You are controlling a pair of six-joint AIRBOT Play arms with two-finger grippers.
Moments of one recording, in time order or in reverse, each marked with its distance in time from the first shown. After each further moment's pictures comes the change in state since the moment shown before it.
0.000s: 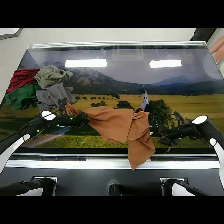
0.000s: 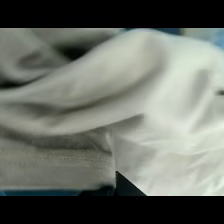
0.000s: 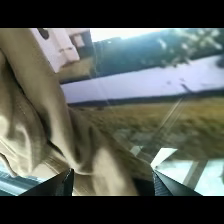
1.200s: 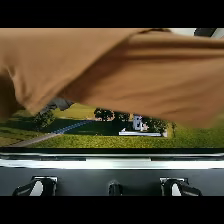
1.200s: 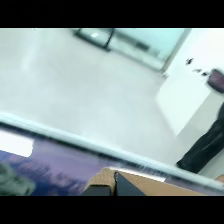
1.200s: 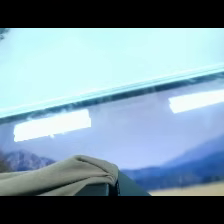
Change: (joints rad) left arm 0.617 0.713 0.766 0.394 -0.379 -0.286; right arm 0.005 0.624 0.823 -0.419 -0.115 0.264
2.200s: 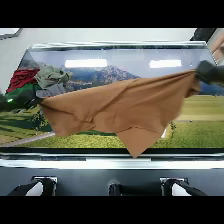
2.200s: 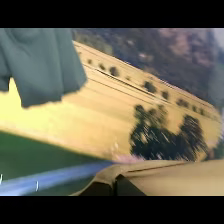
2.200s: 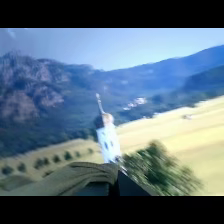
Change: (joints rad) left arm -0.179 -0.415 -0.436 0.008 -0.031 0.103; right arm -0.004 -0.617 0.006 0.185 -0.040 -0.025
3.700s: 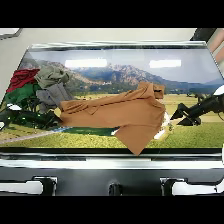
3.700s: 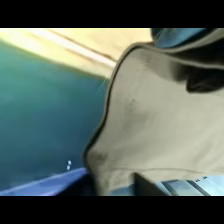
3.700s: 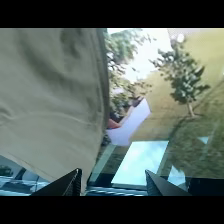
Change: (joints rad) left arm 0.102 -0.497 -0.109 -0.077 -0.063 0.264; right arm -0.121 -0.256 -0.216 -0.005 0.515 -0.060
